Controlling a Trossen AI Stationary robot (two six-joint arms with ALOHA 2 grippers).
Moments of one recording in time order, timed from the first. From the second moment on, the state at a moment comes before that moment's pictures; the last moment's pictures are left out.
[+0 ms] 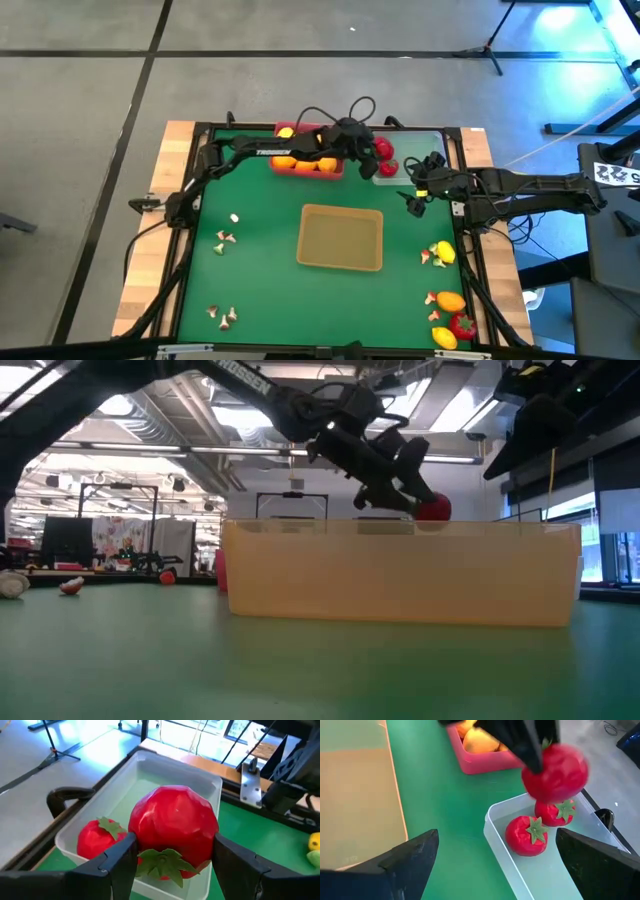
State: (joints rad) left arm 0.33 2.22 1.78 -0.02 0.02 -0.16; right arm -0.03 0.78 0.71 -0.70 0.43 0.13
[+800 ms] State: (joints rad) left arm 0.33 2.25 1.78 0.05 -0.01 -0.10; right arm -0.03 0.78 0.71 -0.70 0.43 0.13
